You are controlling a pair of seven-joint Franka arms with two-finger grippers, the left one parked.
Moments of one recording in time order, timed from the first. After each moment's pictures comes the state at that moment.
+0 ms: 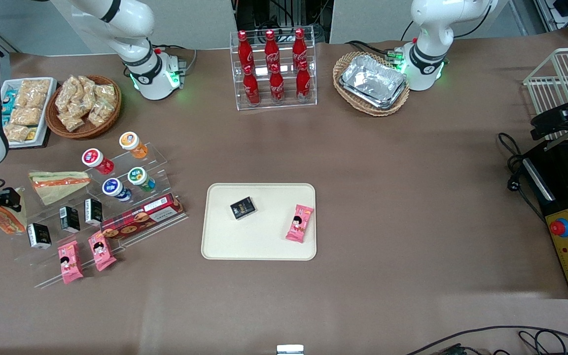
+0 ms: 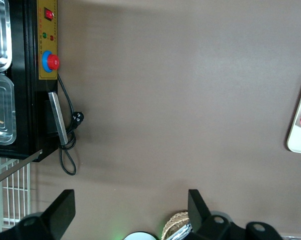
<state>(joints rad) -0.17 0.28 -0.32 -1.94 0.08 2.36 -0.74</state>
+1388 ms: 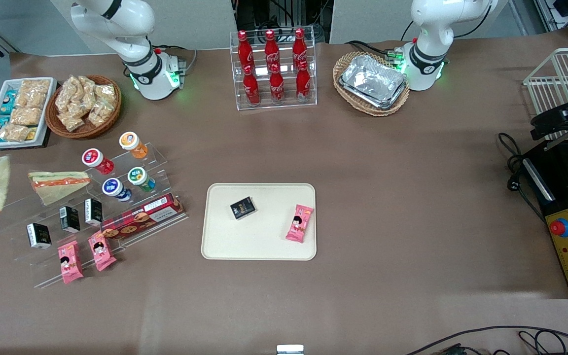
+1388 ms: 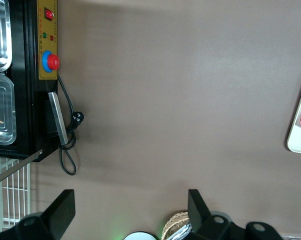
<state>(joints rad) -0.06 0.19 -0.32 -1.54 0.10 1.65 -0.22</state>
